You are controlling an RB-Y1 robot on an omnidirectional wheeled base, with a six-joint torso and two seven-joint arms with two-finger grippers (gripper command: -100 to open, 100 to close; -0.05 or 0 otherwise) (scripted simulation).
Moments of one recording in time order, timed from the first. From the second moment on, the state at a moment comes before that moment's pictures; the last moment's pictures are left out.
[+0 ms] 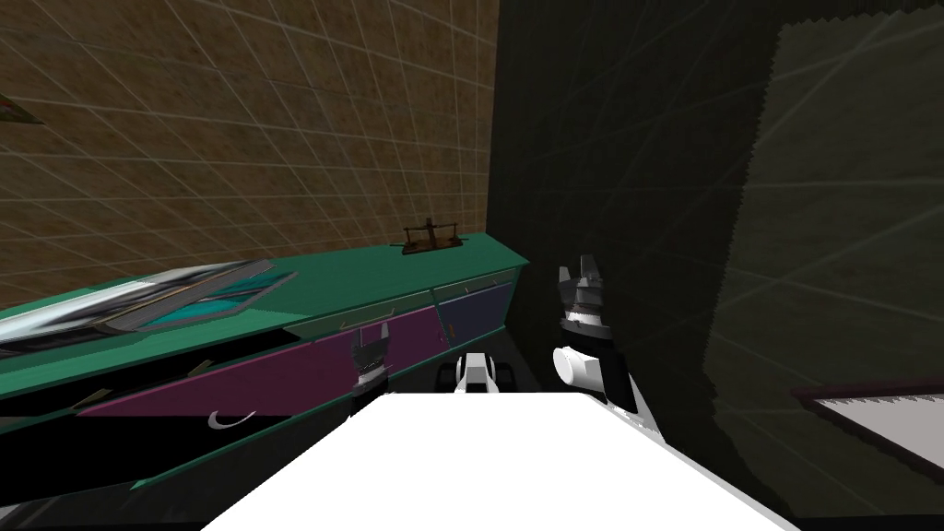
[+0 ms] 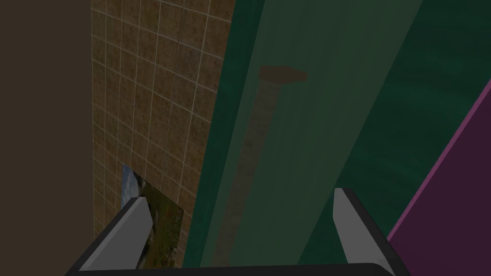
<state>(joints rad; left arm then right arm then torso) 0.36 0.17 0.14 -1.19 0.27 -1.25 0.34 0.47 -0.02 -0.05 -2.32 -0.08 -0.36 0.14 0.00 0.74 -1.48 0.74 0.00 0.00</state>
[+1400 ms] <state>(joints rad) 0.35 0.18 0.14 -1.19 0.26 -1.23 0.33 0.47 -0.02 -0.05 -2.33 -0.08 -0.36 0.14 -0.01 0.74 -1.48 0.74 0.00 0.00</state>
